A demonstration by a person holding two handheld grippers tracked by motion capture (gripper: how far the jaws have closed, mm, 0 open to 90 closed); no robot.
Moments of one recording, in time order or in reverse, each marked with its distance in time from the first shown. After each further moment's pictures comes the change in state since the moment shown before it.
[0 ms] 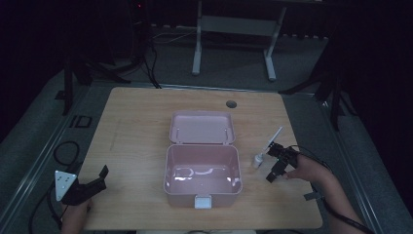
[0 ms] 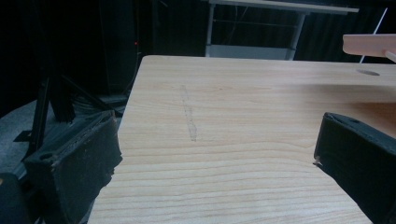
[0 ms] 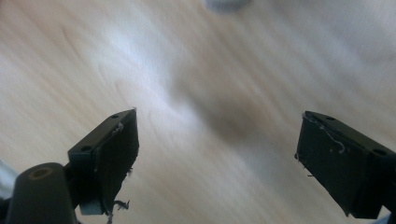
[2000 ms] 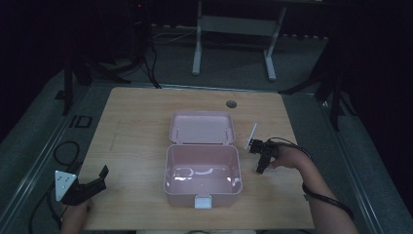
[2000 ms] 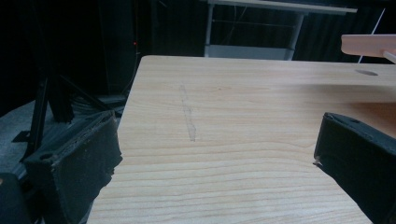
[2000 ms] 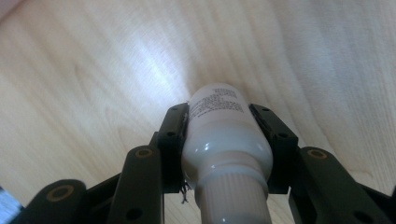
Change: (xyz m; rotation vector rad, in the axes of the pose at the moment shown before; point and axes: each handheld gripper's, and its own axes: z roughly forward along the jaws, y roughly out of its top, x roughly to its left) left arm 0.000 0.000 0.000 0.000 -0.004 0.000; right arm 0.018 0.056 0.010 0.097 -0.041 -0.284
